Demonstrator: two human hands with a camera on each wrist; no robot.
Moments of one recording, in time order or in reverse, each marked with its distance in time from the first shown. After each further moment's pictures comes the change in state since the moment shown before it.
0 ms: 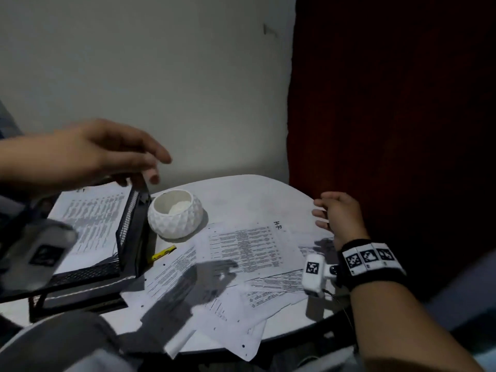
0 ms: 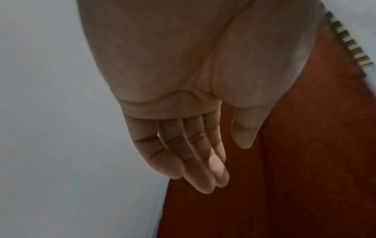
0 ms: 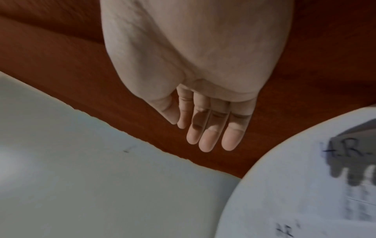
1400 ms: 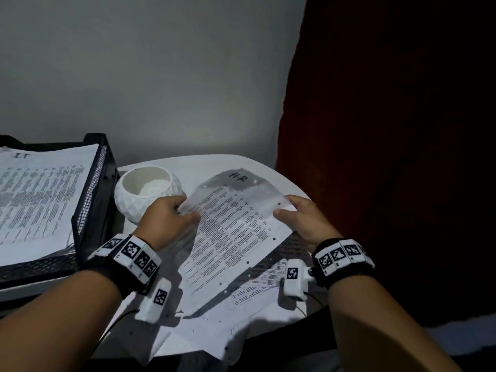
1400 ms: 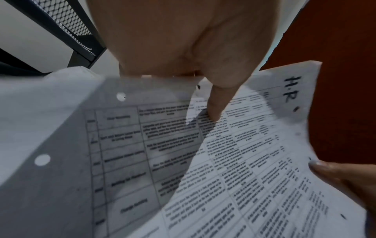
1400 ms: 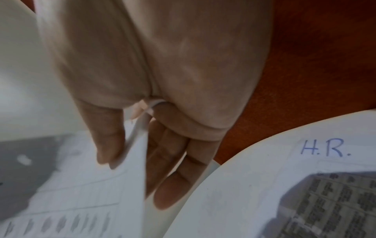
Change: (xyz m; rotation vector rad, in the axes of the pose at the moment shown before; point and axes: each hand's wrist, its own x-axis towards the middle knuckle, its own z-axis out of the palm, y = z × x) left_hand 0.070 -0.171 0.181 0.017 0.232 -0.165; right_hand 0.015 0.045 0.045 -0.195 -0.459 0.000
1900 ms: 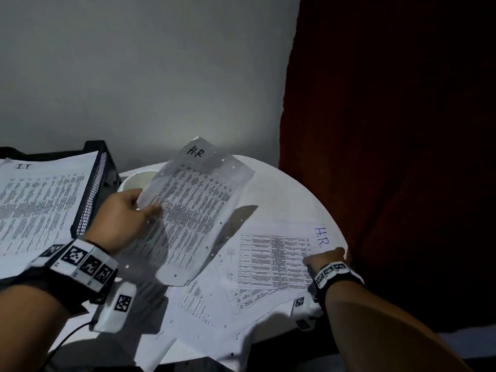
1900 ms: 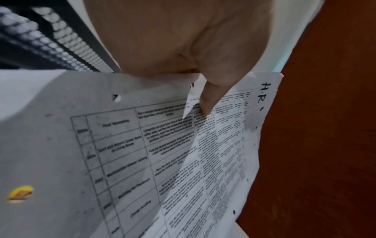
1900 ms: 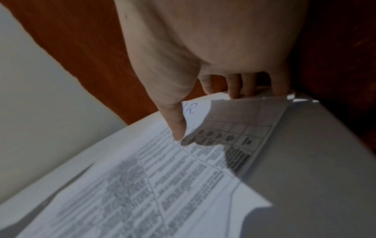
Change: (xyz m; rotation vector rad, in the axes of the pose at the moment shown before) left_hand -0.004 -0.005 -0.060 0.005 0.128 -0.089; right_hand 0.013 0.125 -0.051 -0.499 0.564 0.659
